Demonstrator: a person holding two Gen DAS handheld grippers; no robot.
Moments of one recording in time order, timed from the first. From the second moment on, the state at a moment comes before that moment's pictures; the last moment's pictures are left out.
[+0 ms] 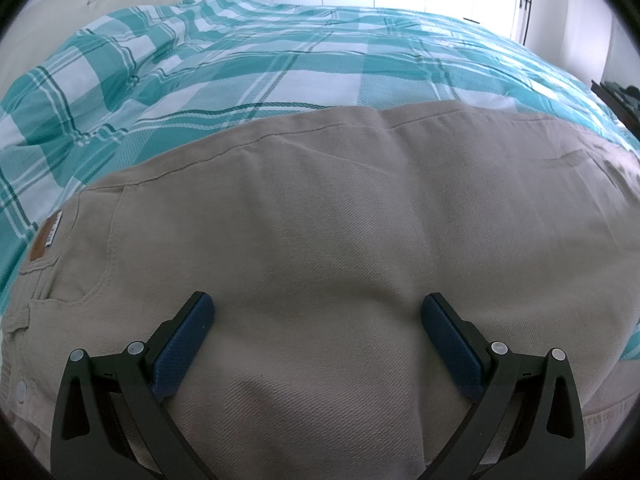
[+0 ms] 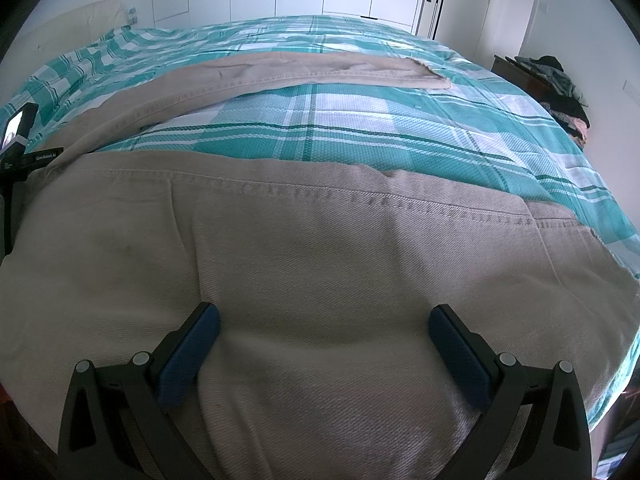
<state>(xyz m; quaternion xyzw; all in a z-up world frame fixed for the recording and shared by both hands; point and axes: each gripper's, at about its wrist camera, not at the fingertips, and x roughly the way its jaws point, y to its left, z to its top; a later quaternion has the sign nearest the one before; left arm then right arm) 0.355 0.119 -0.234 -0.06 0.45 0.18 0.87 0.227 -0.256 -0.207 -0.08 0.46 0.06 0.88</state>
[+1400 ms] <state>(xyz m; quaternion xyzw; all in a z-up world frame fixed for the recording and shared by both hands) 0.355 0.119 -0.234 -0.06 0.45 0.18 0.87 0.230 -0.255 -0.208 -0.07 0.46 0.06 0.88</state>
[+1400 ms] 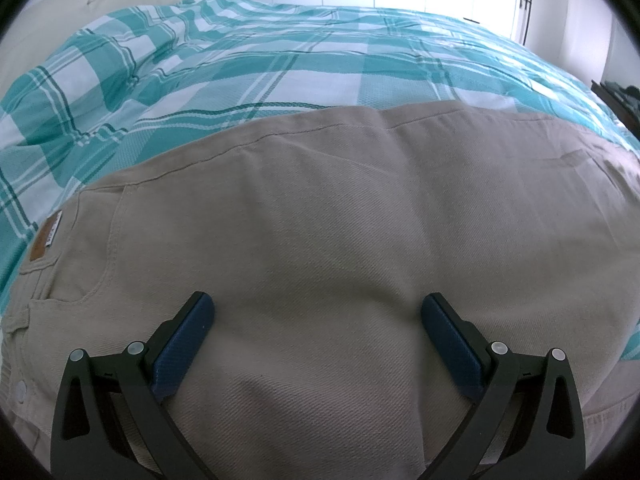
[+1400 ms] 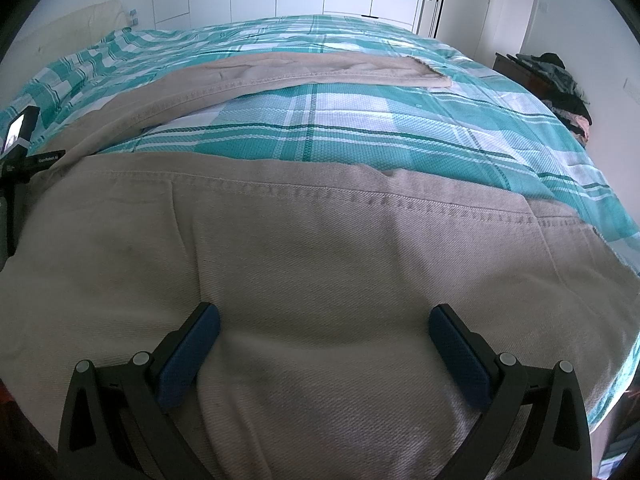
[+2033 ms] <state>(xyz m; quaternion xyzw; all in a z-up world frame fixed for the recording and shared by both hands) 0.355 0.119 -0.234 -0.06 0.45 0.19 0.87 0.322 -0.306 -0.117 0.04 0.45 0.15 0.88</state>
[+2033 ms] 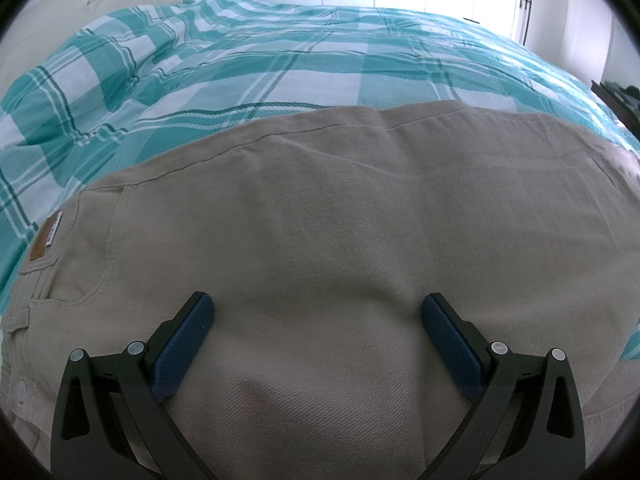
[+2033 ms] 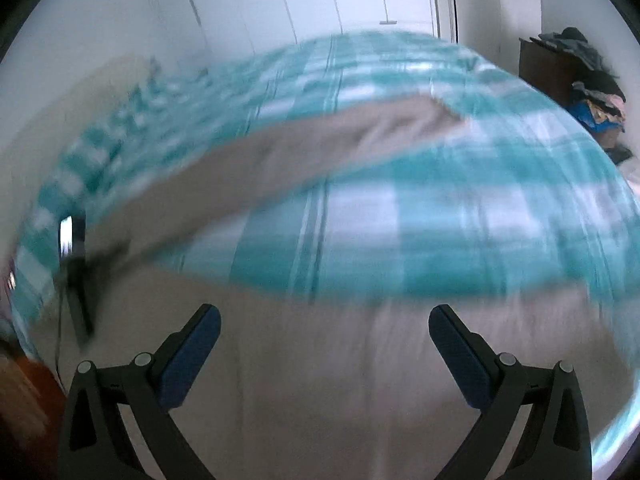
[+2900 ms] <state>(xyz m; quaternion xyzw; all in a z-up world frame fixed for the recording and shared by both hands) 0.354 0.118 -0.235 -0.06 0.45 0.19 0.87 0.452 -0.268 -0.081 -0.07 0.36 0.35 0.86</state>
